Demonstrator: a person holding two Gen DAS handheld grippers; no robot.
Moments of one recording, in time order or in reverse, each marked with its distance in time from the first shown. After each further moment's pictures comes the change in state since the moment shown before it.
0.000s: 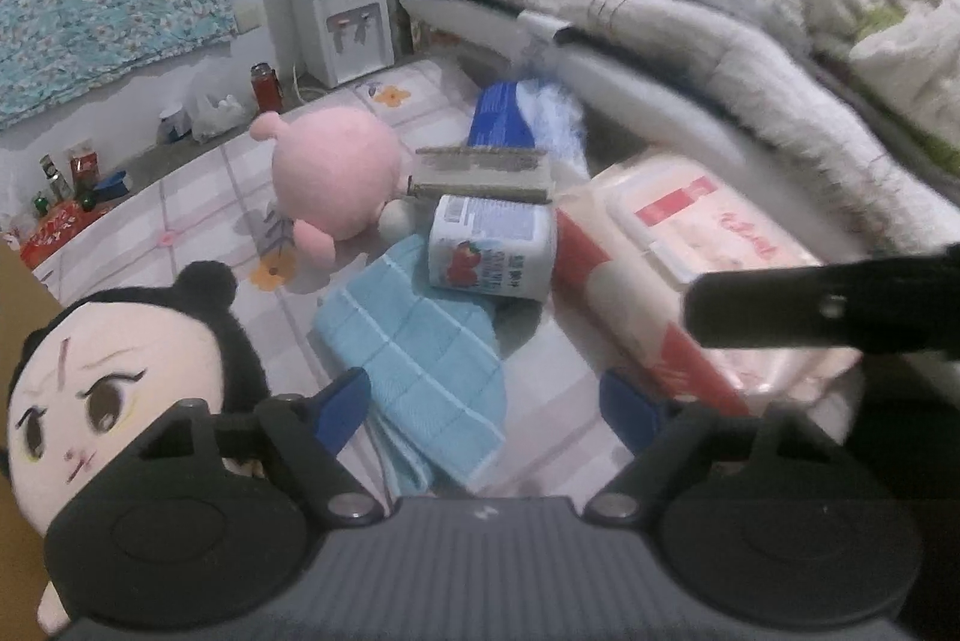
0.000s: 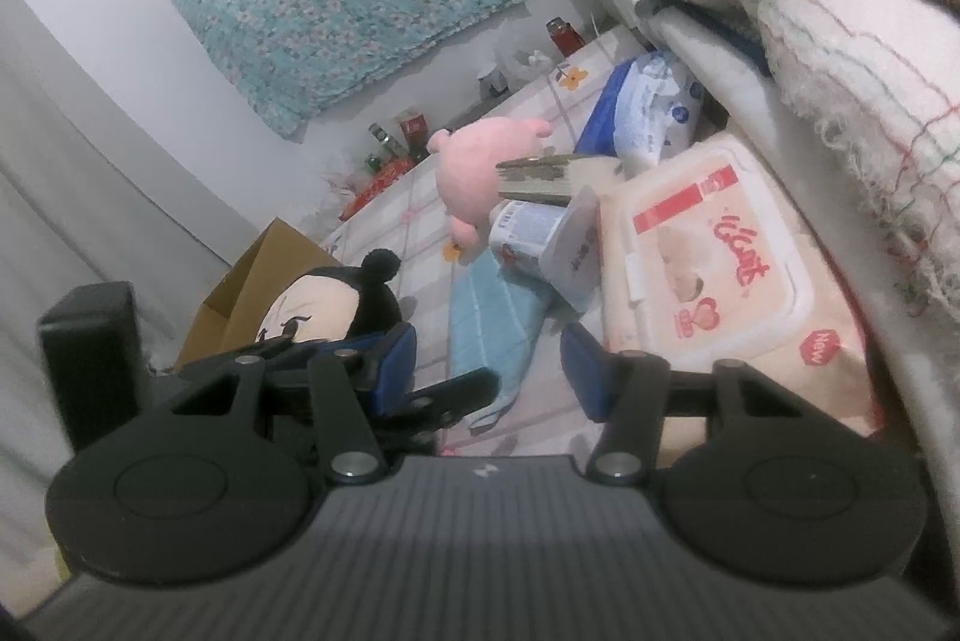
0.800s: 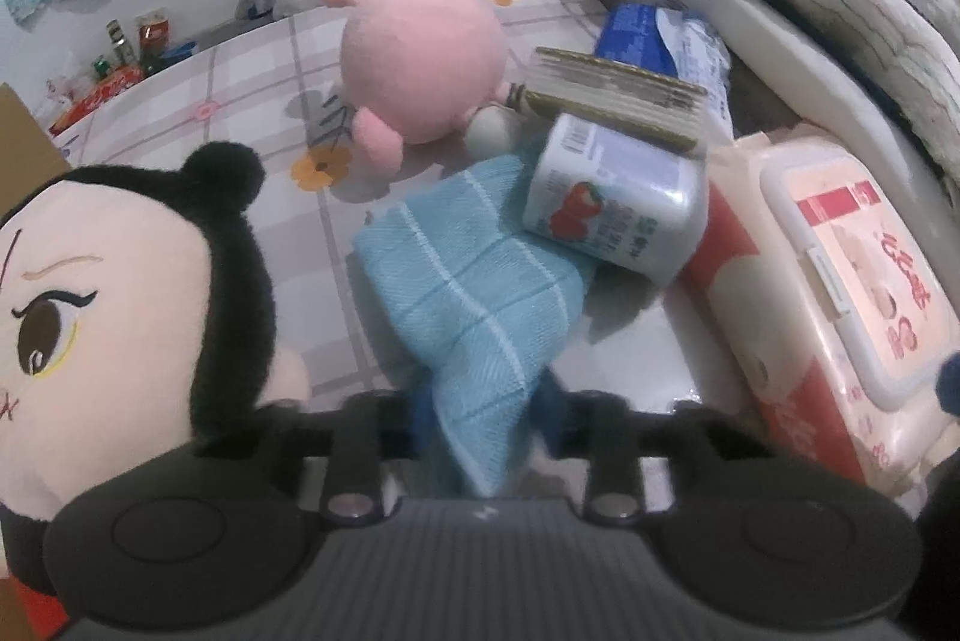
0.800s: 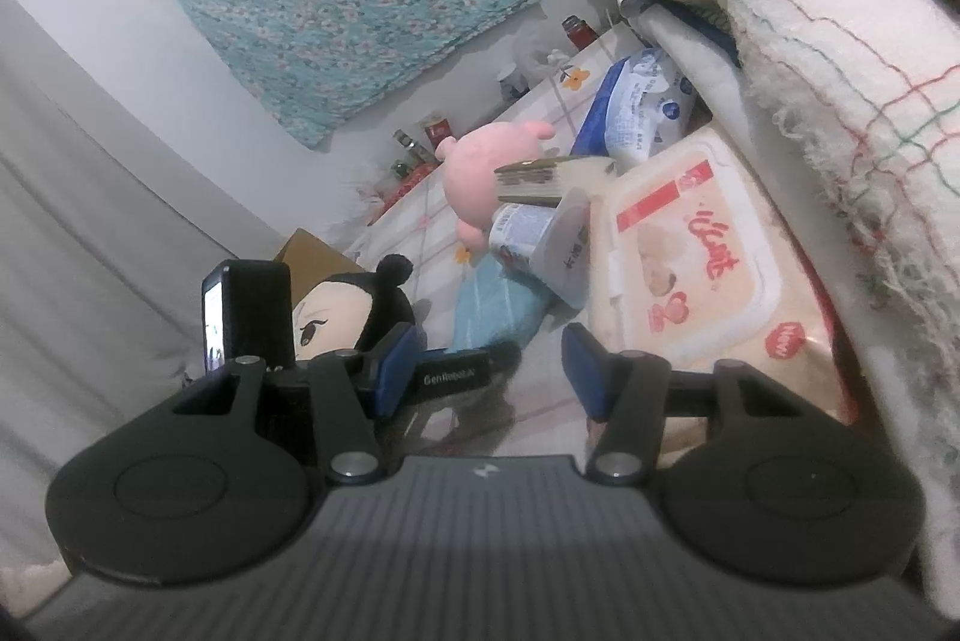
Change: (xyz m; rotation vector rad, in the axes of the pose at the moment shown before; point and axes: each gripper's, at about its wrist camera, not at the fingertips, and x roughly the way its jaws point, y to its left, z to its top) left arm 0.066 0.021 0.005 -0.212 0.175 0.115; right arm -0.014 -0.021 -0.004 0.033 -0.005 0.076
